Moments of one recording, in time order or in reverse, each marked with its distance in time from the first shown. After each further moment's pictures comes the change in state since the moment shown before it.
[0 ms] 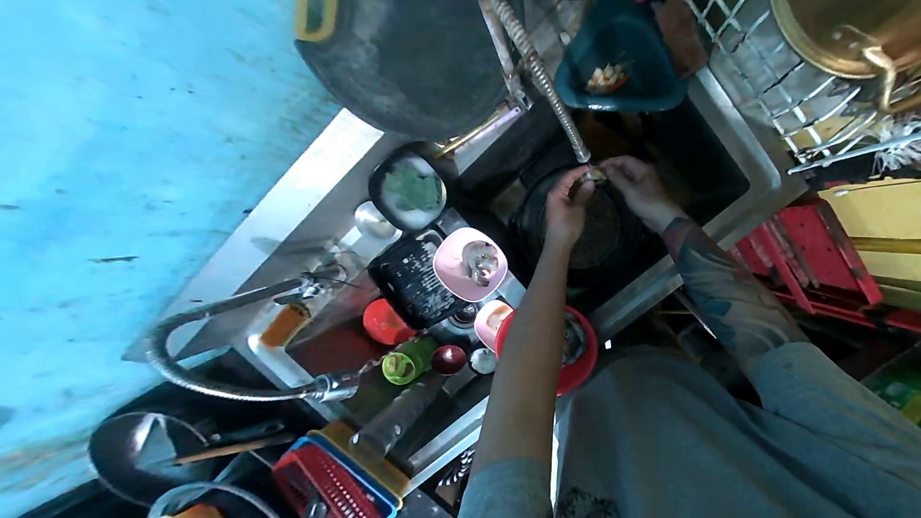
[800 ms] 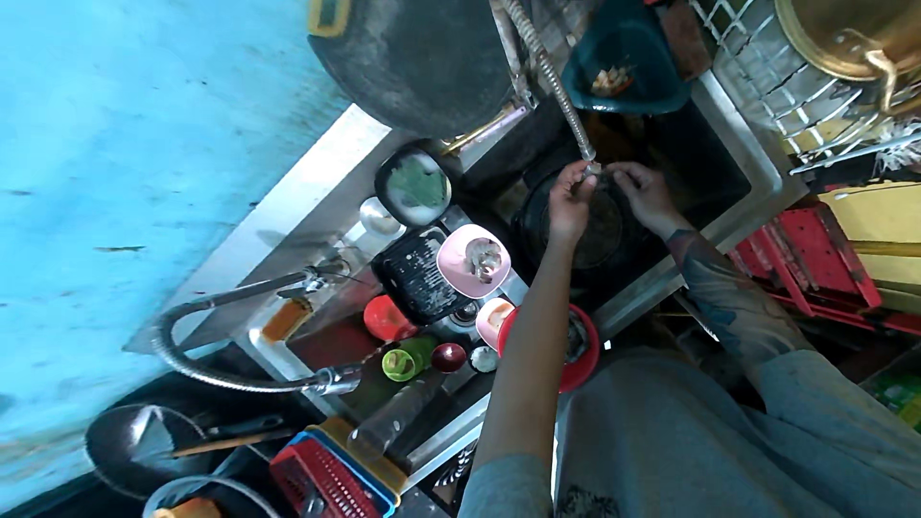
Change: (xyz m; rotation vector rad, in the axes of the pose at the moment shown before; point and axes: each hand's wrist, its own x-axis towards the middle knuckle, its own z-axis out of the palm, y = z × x) left_hand 0.000 0.009 0.002 -0.015 0.061 -0.019; right_hand -0.016 0.000 -0.002 -0.174 0.029 -0.108
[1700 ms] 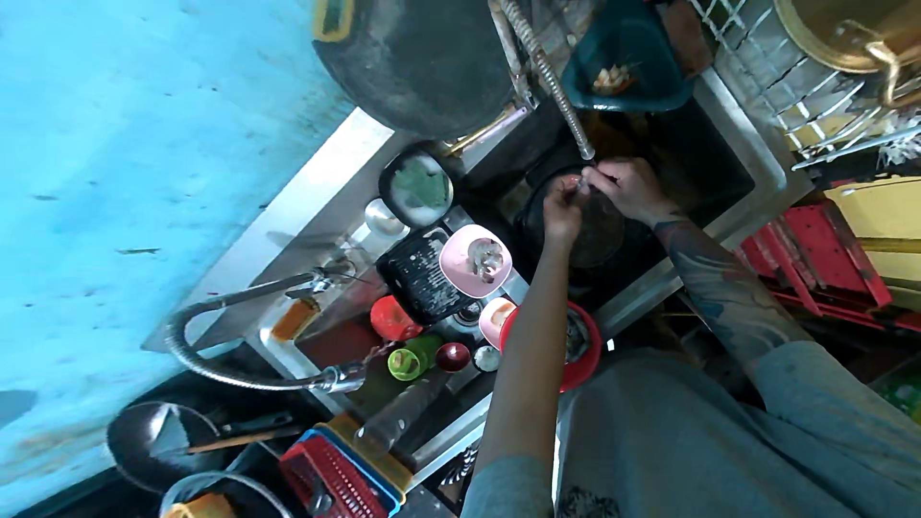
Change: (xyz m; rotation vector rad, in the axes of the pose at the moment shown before) left_hand -0.008 -0.009 -0.009 0.014 0.044 -0.150; right_hand 0.019 -0.034 0.010 -0.388 -0.073 -0.254
